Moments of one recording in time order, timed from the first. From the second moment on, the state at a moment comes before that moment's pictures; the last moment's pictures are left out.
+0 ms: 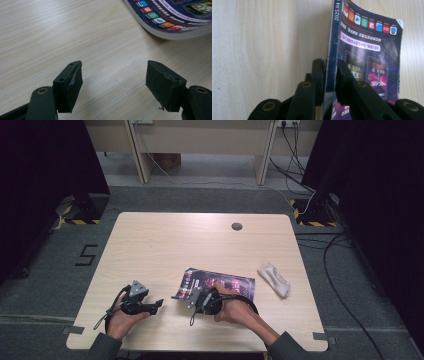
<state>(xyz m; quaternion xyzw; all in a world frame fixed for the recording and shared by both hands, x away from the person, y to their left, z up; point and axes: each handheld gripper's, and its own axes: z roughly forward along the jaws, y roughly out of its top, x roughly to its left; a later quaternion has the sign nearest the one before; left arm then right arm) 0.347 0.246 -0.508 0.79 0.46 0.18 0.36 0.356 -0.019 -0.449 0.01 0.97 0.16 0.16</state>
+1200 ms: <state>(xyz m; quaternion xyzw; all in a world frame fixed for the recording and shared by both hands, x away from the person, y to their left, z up) 0.338 0.224 -0.507 0.80 0.43 0.17 0.37 0.344 -0.068 -0.472 0.13 0.94 0.30 0.06</state>
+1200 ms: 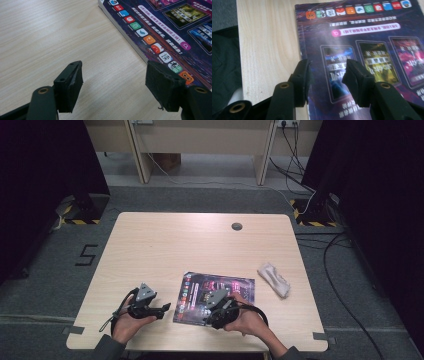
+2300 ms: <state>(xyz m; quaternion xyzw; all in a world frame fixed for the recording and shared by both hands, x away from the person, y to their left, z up) 0.324 0.192 -0.509 0.83 0.37 0.12 0.40 0.345 -0.189 -0.487 0.42 0.84 0.32 0.14</state>
